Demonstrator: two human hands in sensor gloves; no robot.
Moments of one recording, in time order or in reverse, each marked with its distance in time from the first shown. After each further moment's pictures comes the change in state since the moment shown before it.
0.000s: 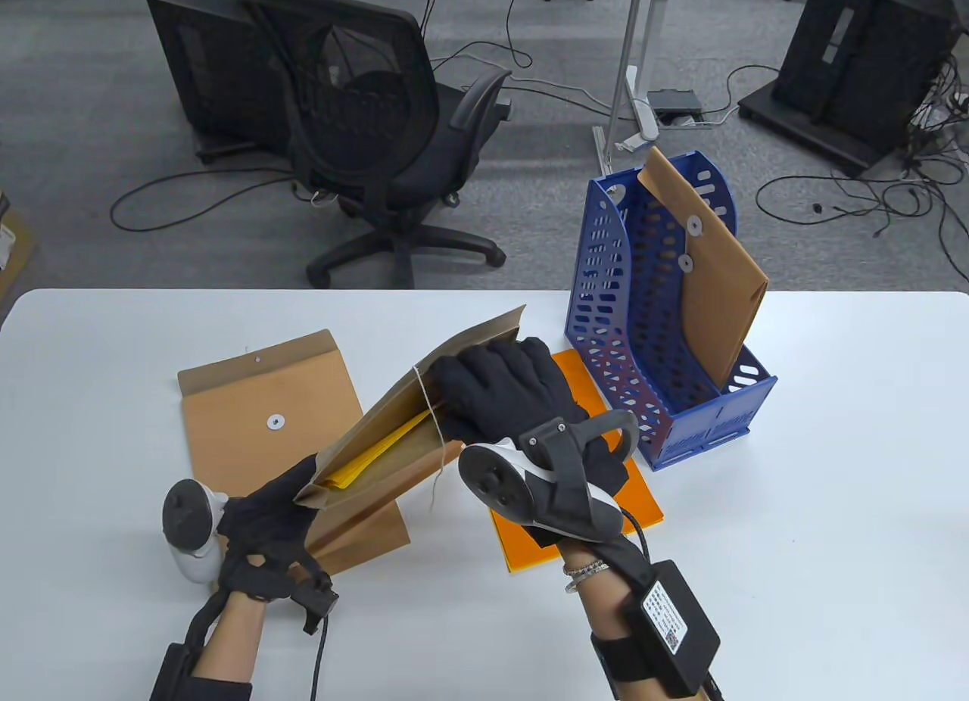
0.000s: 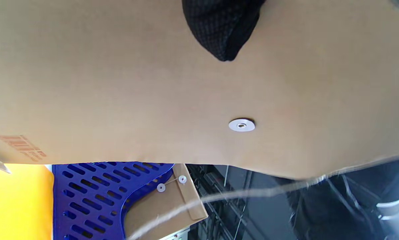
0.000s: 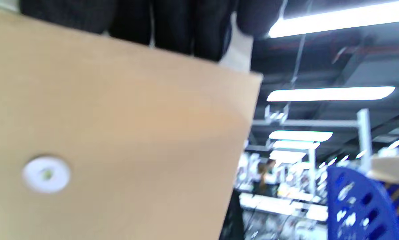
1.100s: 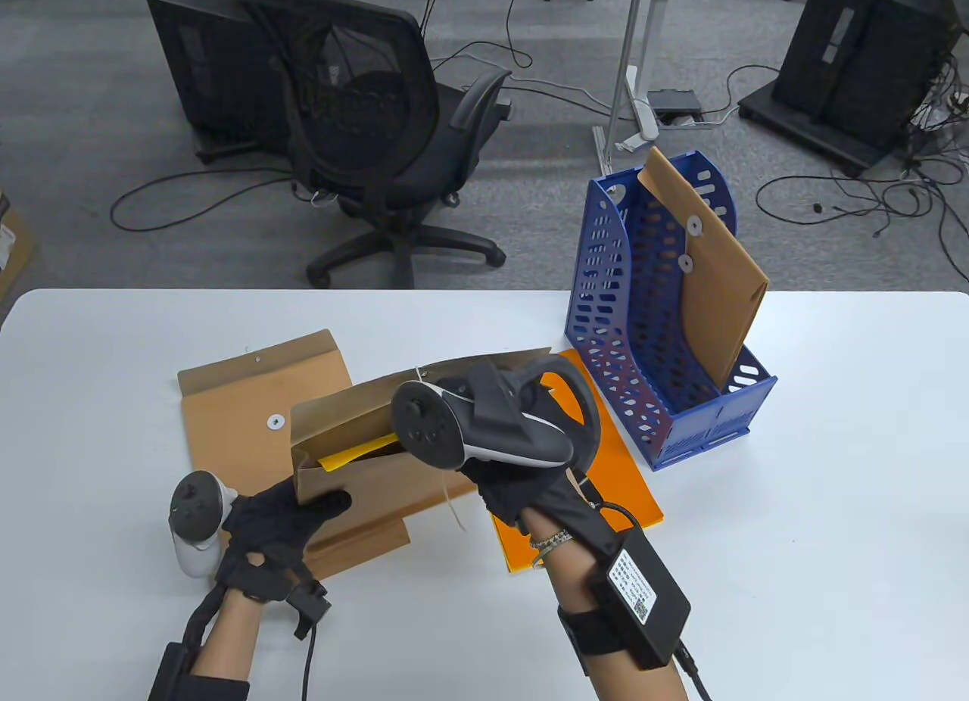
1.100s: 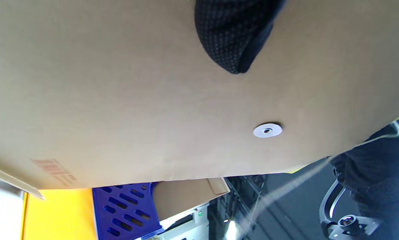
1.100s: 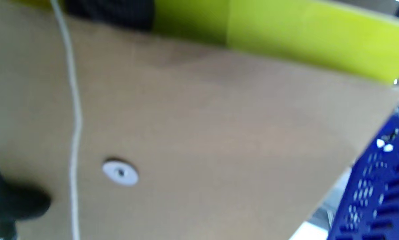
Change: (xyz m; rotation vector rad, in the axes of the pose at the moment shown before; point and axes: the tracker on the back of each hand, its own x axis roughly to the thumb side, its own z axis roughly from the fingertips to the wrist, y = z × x) left_hand -0.009 -0.001 -0.002 -0.111 0.078 -0.044; right_hand 0.028 -0.022 -0.044 0.300 -0.078 0.010
